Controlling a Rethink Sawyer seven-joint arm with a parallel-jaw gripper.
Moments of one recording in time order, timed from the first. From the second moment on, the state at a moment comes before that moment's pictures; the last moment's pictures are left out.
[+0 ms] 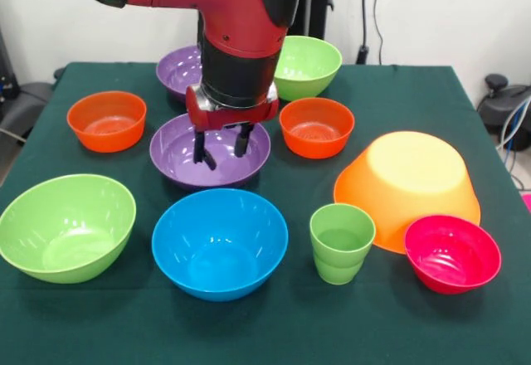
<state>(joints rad) -0.52 -0.53 0.43 1.43 -0.70 0.93 1.57</state>
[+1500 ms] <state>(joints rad) -0.76 -0.45 0.31 1.53 -0.57 0.59 1.65</state>
